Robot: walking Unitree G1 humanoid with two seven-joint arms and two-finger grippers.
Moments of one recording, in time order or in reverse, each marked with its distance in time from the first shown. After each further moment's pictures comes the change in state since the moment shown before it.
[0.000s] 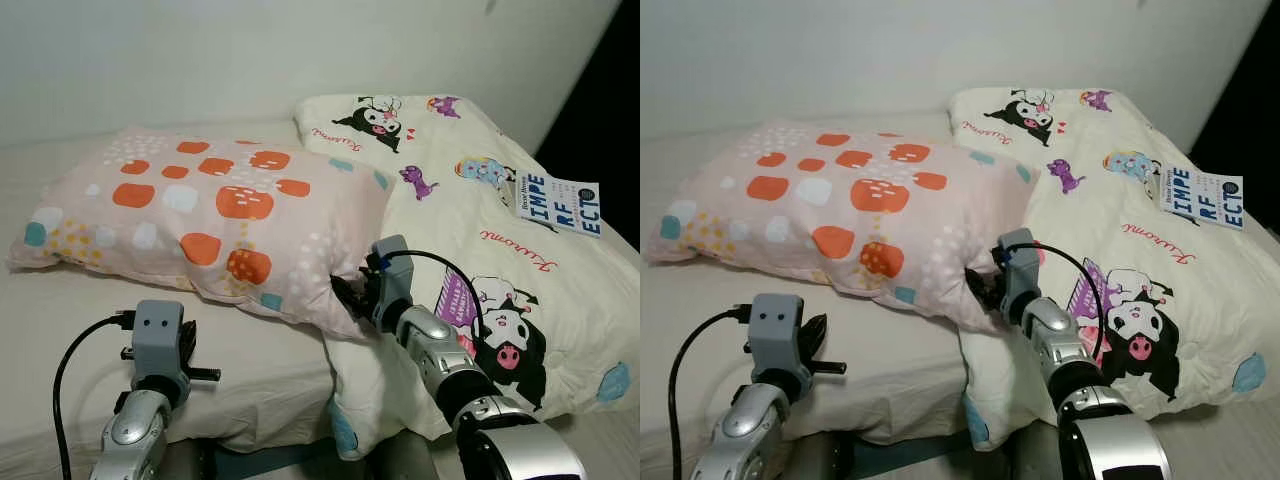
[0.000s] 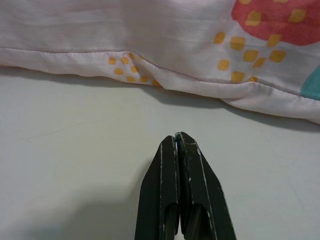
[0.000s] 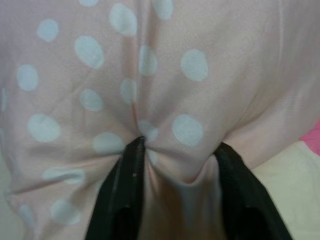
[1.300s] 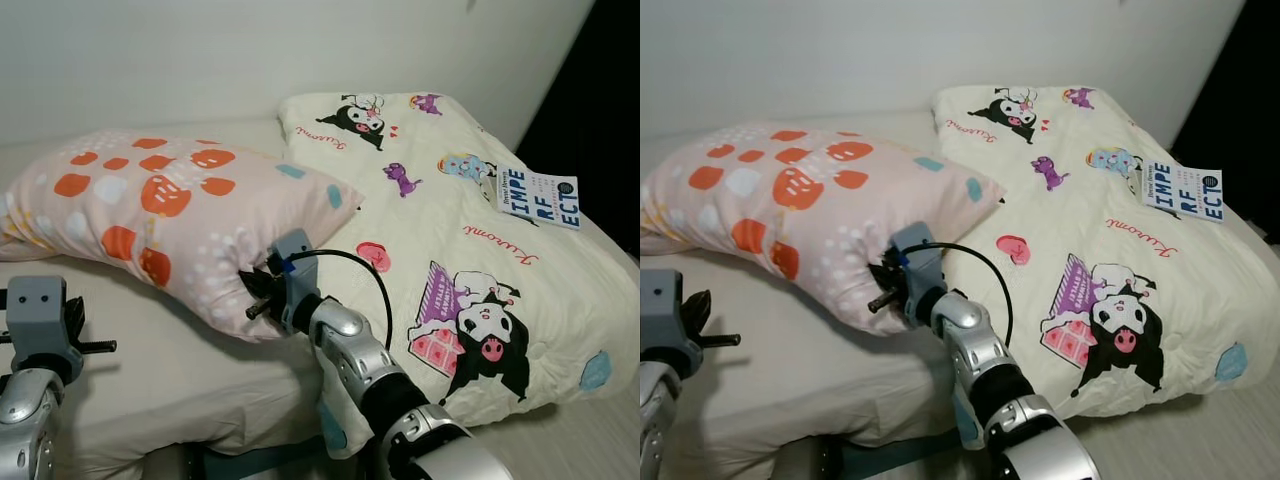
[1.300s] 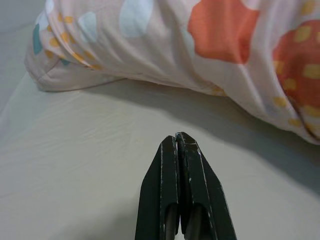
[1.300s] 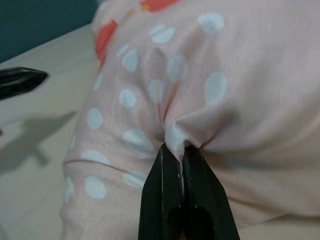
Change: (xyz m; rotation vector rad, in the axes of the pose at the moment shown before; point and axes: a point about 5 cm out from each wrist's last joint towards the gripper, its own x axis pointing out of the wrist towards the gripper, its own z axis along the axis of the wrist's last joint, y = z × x) left arm -0.001 0.115 0.035 0.107 -0.076 0.286; right arm 0.038 0.137 0.035 -0.064 -0.101 0.409
